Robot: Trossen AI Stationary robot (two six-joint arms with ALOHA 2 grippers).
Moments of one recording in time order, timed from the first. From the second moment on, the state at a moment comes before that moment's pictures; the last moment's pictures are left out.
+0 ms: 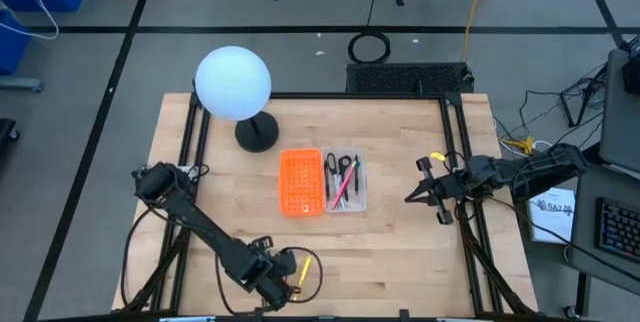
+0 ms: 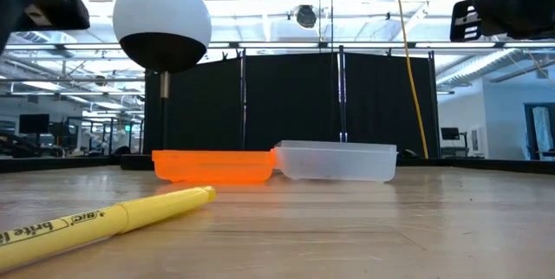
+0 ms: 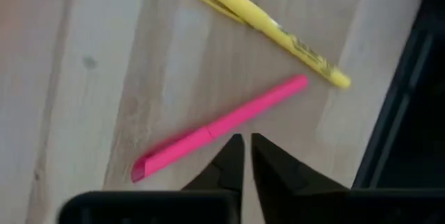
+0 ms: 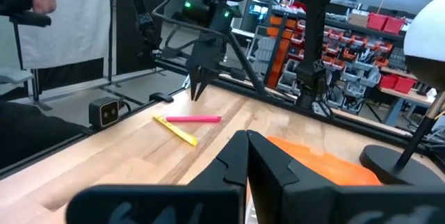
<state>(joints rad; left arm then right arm) -0.69 1.95 1.48 -0.88 -0.08 -0.97 0.20 0.24 0.09 0.15 -0.16 -0.20</state>
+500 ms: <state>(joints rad) -0.66 1.96 1.48 -0.86 -0.07 -0.22 0.20 0.24 0.09 0.12 -0.16 -0.17</state>
